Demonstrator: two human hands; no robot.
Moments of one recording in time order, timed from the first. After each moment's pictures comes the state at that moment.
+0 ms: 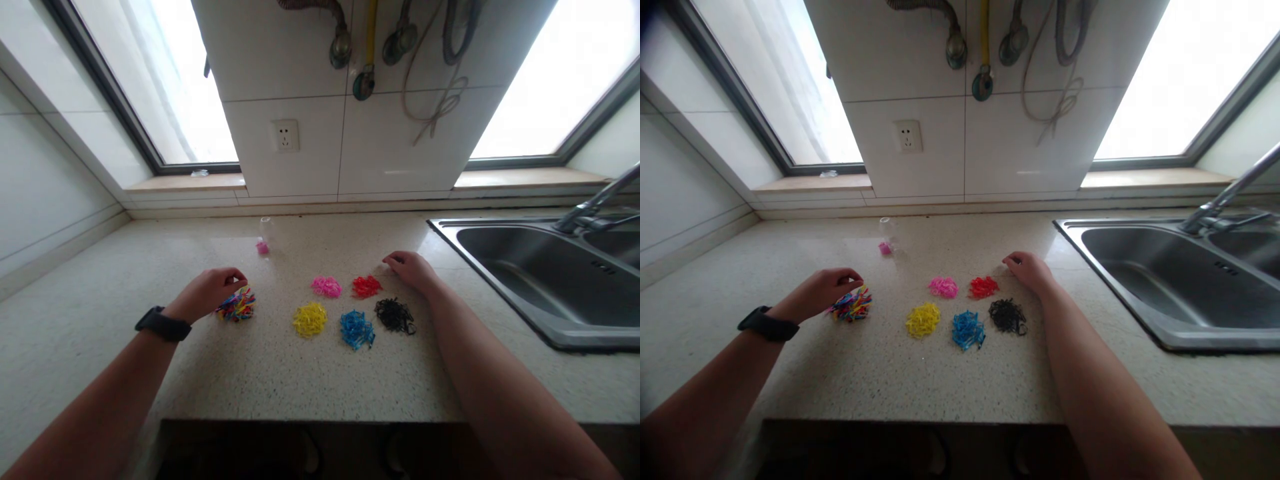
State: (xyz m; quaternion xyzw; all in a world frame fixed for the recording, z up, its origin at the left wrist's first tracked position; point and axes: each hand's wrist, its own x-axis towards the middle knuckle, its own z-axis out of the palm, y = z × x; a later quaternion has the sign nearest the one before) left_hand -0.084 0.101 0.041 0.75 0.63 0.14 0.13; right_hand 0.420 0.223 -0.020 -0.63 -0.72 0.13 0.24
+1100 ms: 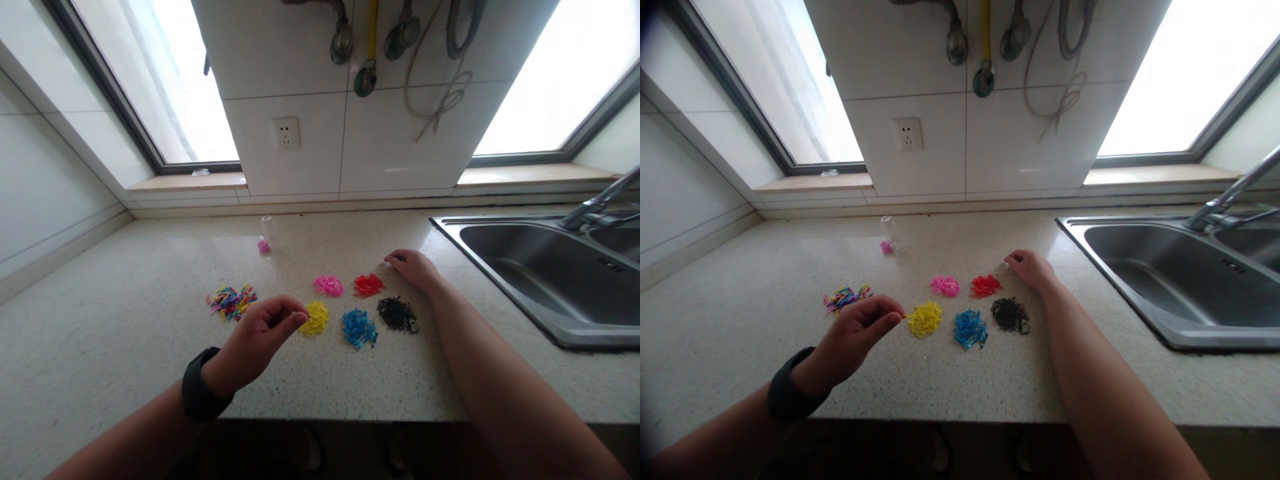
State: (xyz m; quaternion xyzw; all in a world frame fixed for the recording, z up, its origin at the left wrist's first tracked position) left_hand 0.049 0.017 0.057 0.66 0.46 0.42 0.42; right_hand 0.415 0.220 -0.017 -0.64 -0.72 0.11 0.22
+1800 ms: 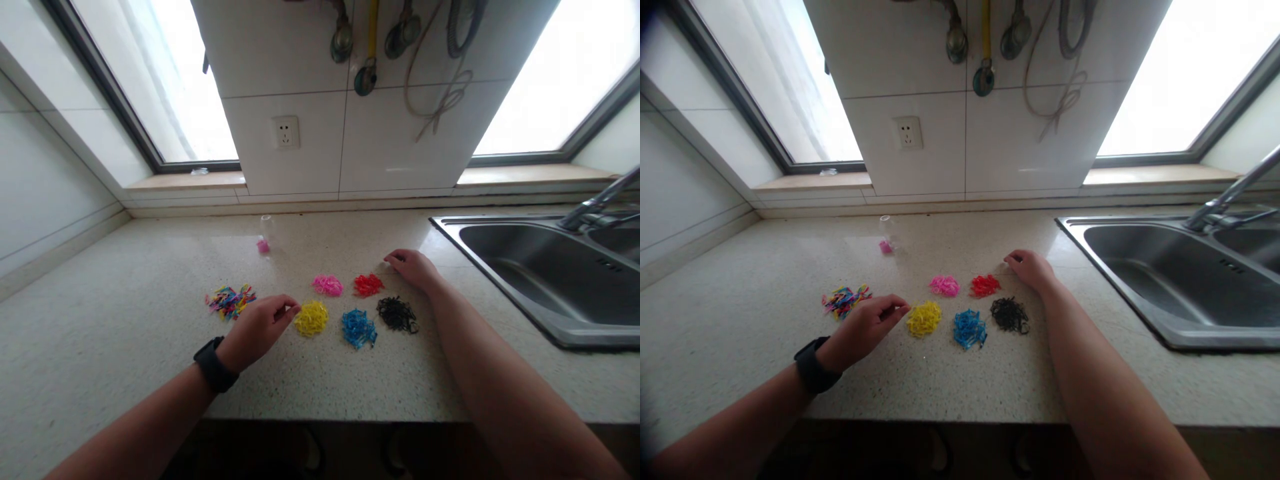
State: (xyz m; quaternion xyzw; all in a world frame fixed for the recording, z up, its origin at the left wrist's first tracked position) left_hand 0.032 0.044 0.024 0.78 0.53 0.27 0.20; right_hand 0.415 0.220 -0.017 -0.65 -0.72 0.11 0.23
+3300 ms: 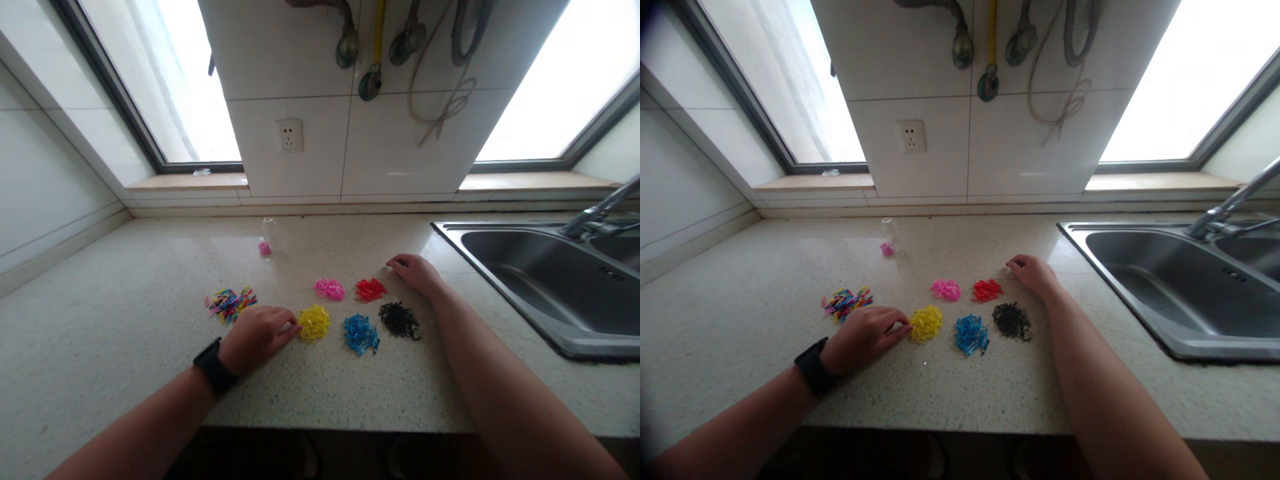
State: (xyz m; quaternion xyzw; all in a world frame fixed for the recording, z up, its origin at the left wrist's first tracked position) left_hand 0.019 0.045 0.013 0.87 0.46 0.16 0.06; right_hand 0.419 0.223 -0.020 -0.64 -0.73 0.11 0.22
